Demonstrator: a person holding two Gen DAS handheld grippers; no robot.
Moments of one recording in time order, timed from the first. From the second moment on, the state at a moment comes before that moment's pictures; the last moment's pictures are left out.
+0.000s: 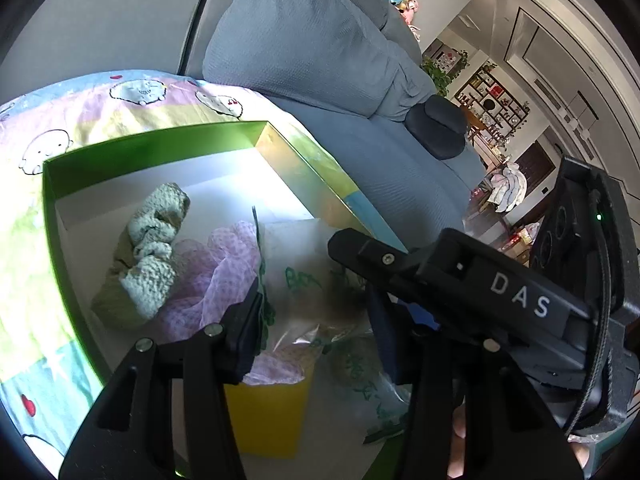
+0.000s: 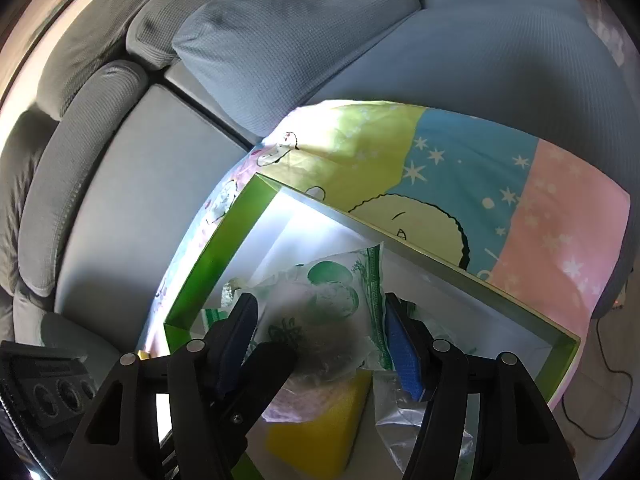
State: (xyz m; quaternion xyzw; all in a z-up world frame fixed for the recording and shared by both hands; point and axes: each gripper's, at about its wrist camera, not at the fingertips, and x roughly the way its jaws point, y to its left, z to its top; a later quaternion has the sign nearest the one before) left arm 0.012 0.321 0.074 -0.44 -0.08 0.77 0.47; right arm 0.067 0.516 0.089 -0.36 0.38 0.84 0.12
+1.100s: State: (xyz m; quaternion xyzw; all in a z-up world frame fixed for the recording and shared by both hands) left arm 0.015 0.129 0.122 -0.35 -0.13 0.90 0.23; right arm 0.061 0.426 0.145 -0.32 0.28 0.91 0.04
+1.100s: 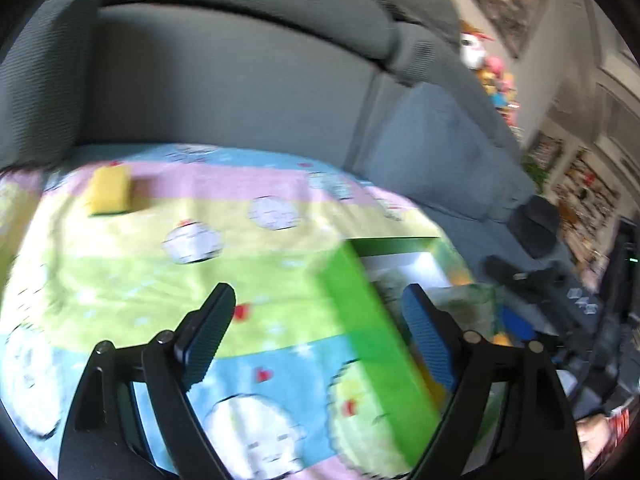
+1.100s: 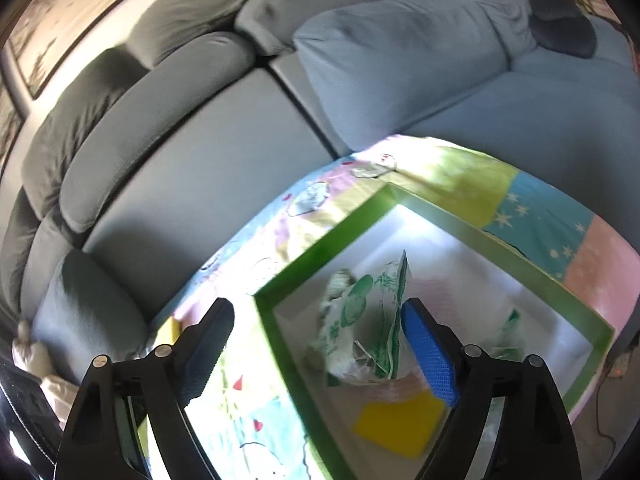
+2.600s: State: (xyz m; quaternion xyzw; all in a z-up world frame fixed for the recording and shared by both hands) left arm -0.001 -0.080 0.061 -0.42 -0.32 0.85 -0.06; right arm -0.088 0.114 0.128 -0.44 0.08 0.87 -0.21
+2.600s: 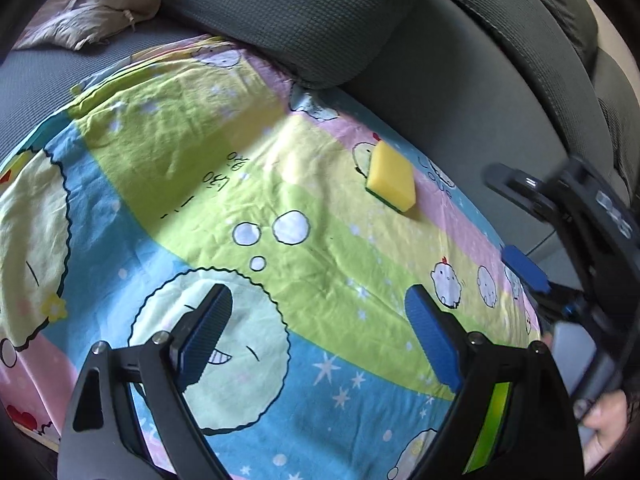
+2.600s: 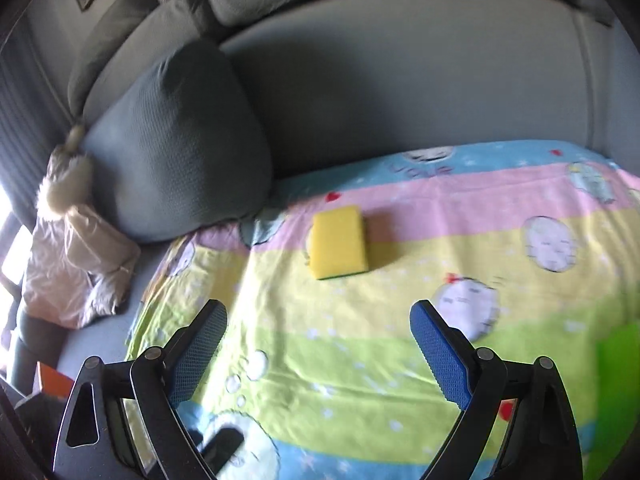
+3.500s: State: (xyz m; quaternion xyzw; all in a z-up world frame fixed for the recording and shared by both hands) left arm -0.009 -0.119 0.039 -0.44 -0.35 0.82 -0.11; right arm -0.147 0.061 0.043 -0.49 -0.05 0.86 -0.16
